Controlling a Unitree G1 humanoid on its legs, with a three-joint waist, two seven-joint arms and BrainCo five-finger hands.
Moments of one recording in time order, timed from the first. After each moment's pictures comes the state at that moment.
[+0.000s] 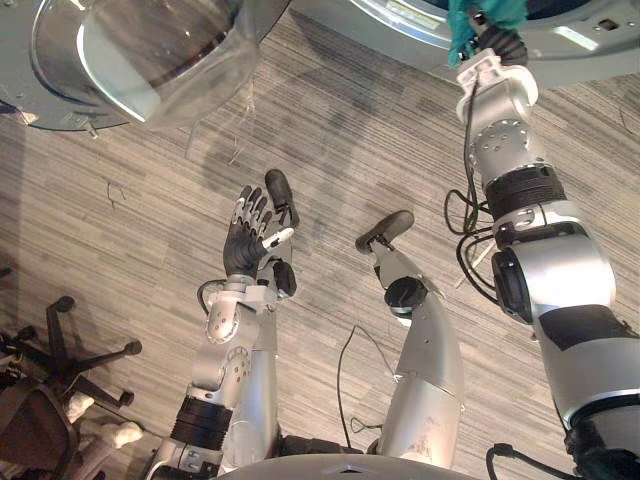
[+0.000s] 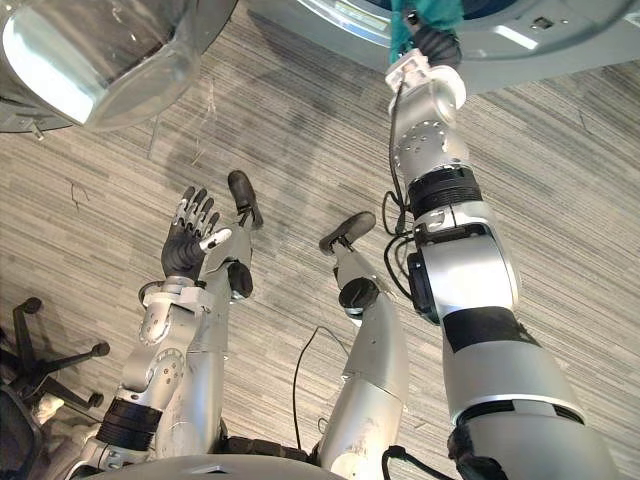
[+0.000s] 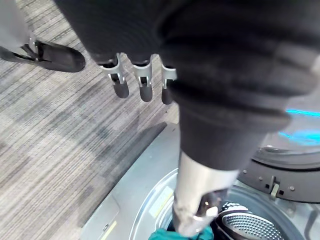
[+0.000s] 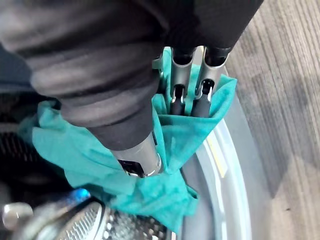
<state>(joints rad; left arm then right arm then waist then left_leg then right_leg) -0.07 -0.01 -0.19 -0.02 -0.47 -0.16 0.09 -1.37 -0.55 0.42 0.83 1.12 -0.13 -0.30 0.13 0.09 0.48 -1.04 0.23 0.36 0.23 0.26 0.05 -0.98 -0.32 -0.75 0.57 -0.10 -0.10</state>
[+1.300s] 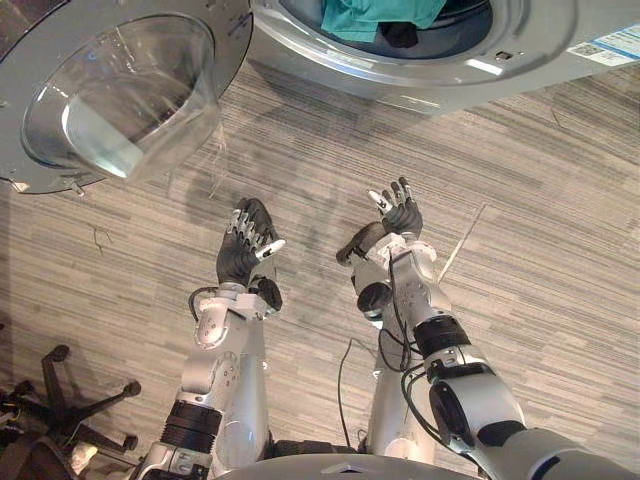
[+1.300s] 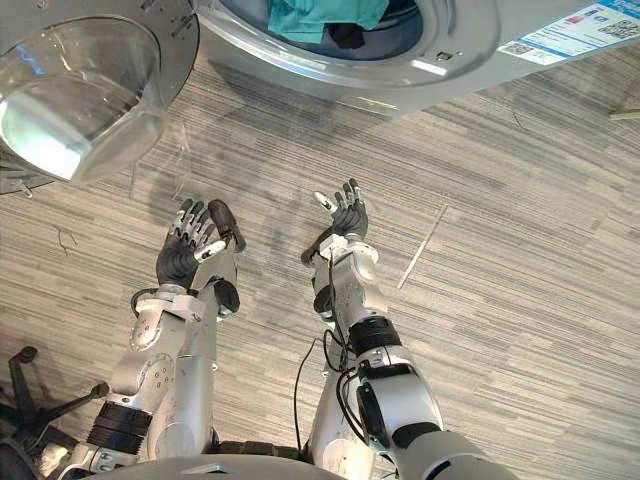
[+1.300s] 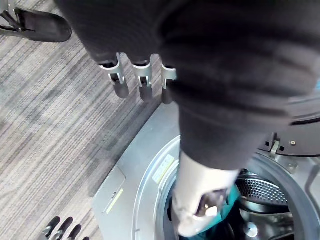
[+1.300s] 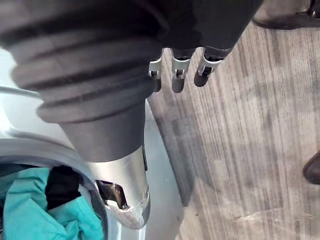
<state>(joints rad) -0.08 0.04 -0.16 0.06 -0.47 -0.16 0.04 -0.54 -0.13 0.04 0.60 0.68 -0.18 -0.11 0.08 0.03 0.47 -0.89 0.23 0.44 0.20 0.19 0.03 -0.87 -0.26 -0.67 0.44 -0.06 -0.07</state>
